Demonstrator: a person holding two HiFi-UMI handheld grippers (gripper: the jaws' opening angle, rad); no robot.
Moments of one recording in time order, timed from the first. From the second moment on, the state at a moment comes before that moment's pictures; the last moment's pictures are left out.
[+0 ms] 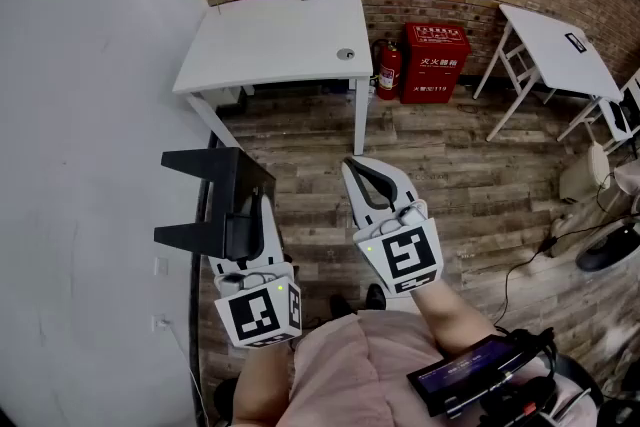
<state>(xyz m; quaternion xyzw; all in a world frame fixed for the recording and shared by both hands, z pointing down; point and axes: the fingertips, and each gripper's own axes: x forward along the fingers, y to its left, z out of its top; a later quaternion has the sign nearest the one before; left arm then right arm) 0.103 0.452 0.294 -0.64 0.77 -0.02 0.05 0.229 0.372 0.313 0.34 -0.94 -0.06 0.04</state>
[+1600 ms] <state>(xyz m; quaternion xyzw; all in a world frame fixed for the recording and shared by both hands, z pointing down) 0.249 0.439 0.249 -0.93 0.36 -0.08 -0.01 0.243 0.422 0.294 -0.10 -0.99 -0.01 0.04</state>
